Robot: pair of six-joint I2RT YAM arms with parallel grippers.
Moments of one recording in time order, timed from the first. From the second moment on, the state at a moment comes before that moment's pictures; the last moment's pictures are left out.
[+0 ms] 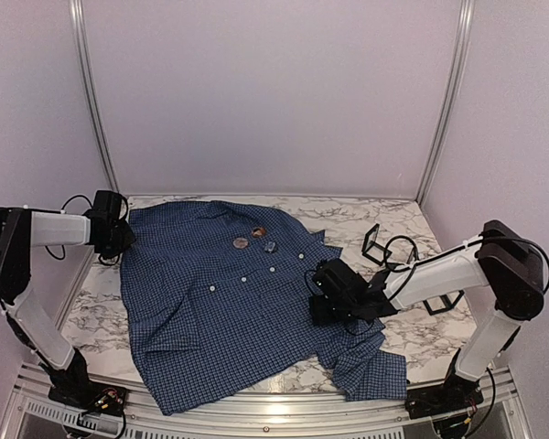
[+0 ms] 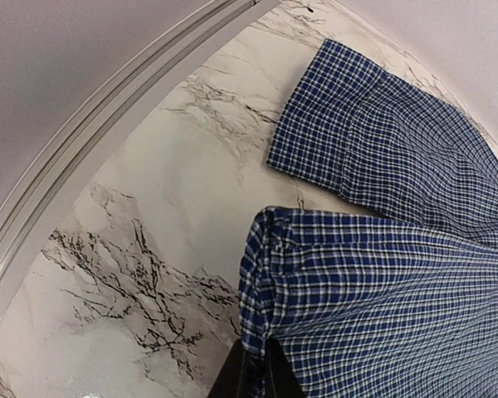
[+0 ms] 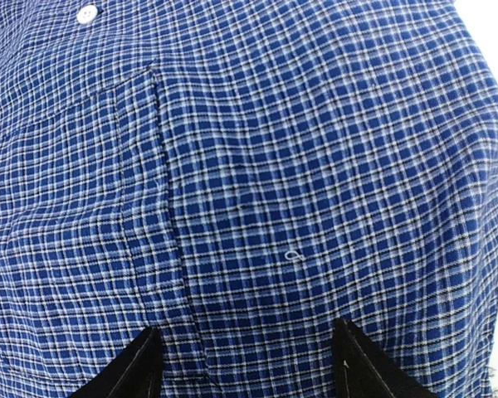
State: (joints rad) left arm -0.08 1.64 0.93 -0.14 -0.26 -0.65; right arm 0.93 1.69 0.79 -0.13 0.31 0.60
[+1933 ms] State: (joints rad) left arm -0.66 1.70 0.71 0.20 0.02 -0.78; right arm 0.78 2.00 1.24 -0.29 0.27 0.50
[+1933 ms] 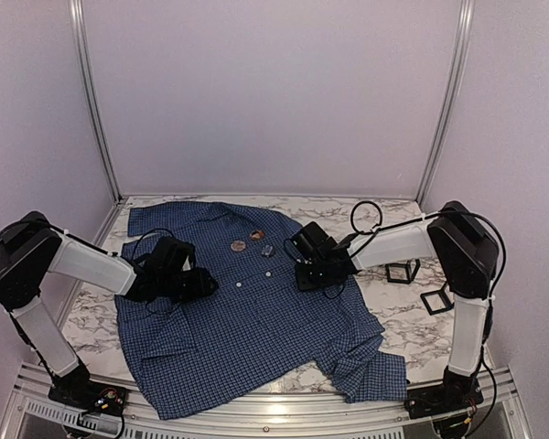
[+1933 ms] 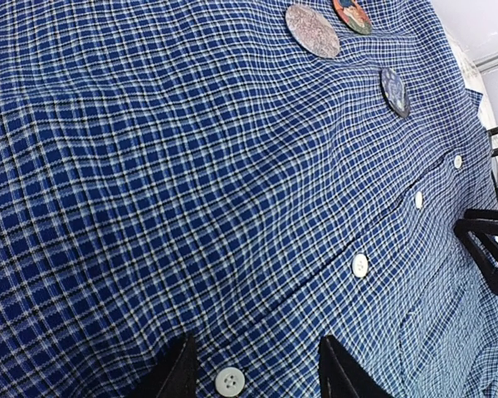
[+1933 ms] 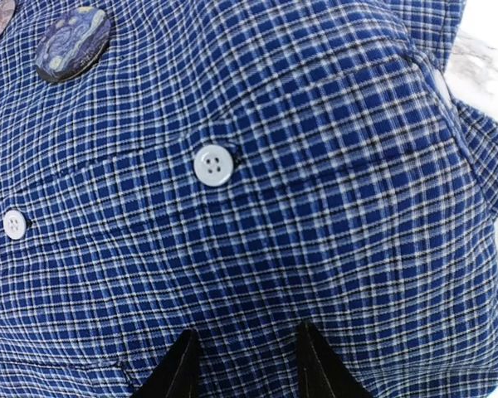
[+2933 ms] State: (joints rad) left arm -0.67 1.35 0.40 0.15 -0.07 -0.89; right arm 1.00 1.81 1.02 -0.26 0.18 0.71
